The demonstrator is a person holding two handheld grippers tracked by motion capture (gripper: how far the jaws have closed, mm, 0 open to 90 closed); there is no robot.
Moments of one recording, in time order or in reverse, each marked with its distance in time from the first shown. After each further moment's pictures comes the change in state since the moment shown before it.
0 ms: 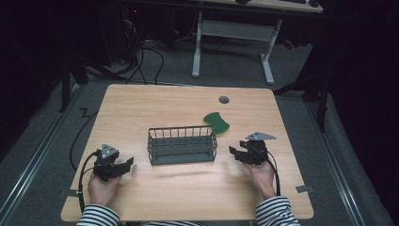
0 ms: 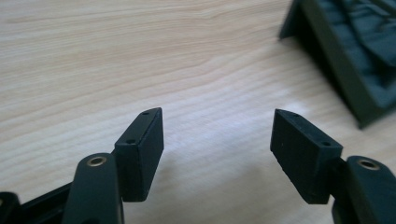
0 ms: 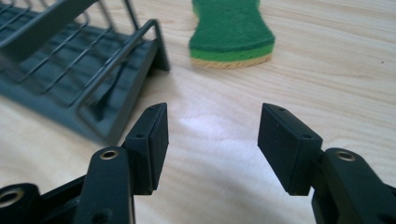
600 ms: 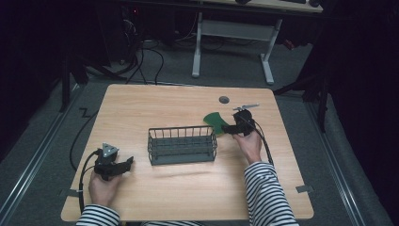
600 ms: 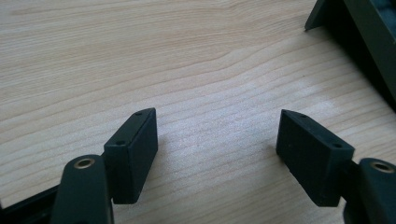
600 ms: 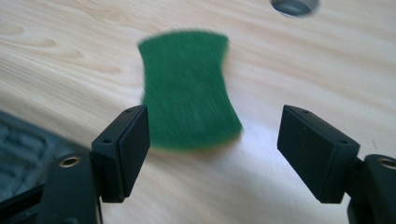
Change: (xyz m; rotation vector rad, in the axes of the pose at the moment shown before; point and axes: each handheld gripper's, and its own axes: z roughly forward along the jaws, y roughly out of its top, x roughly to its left) left arm 0.005 -0.005 0.012 0.006 0.018 0.003; right arm -0.026 0.082 0.069 0.134 -0.069 0.023
